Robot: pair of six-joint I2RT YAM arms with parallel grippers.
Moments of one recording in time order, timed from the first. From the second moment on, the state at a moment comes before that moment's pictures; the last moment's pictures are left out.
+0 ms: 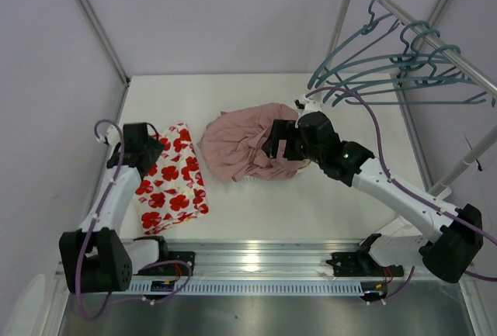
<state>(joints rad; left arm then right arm) 0.06 1.19 0.75 -0.50 -0.35 -0.94 0.75 1.25 1.10 -0.40 0.11 0.64</state>
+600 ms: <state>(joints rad) -0.30 1.19 1.03 -0.43 0.10 -0.38 0.80 1.08 0.98 -0.53 0.26 0.72</state>
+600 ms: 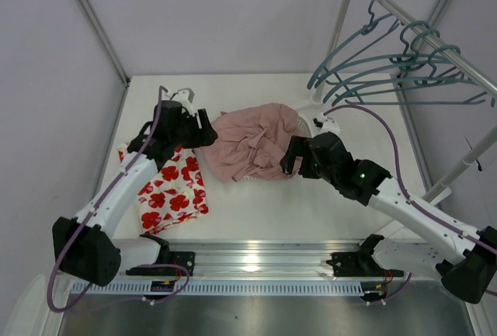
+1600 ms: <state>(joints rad) -0.24 1.81 1.25 -0.32 -0.04 -0.40 0.71 0.99 0.94 -0.61 0.36 0.75</state>
